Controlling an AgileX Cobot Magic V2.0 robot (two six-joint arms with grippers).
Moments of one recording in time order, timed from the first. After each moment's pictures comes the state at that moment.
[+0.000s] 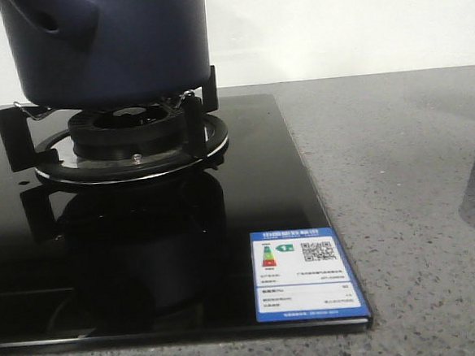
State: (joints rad) left arm -0.45 1.17 -0.92 -0.37 -0.15 0.30; right arm 0.09 0.55 -0.53 0.42 0.44 -0.35
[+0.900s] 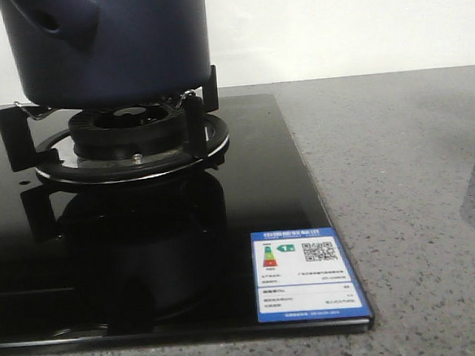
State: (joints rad) left arm -0.31 1.00 -0.92 -0.37 -0.04 0.30; right arm 0.00 0.88 -0.36 0.42 -0.12 -0.35
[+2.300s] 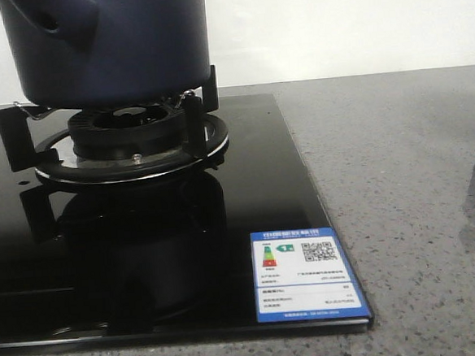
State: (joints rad) left arm -0.31 1.00 -0.92 -0.37 -0.03 0.30; right arm 0.01 1.32 -0.52 0.36 -0.34 -0.28
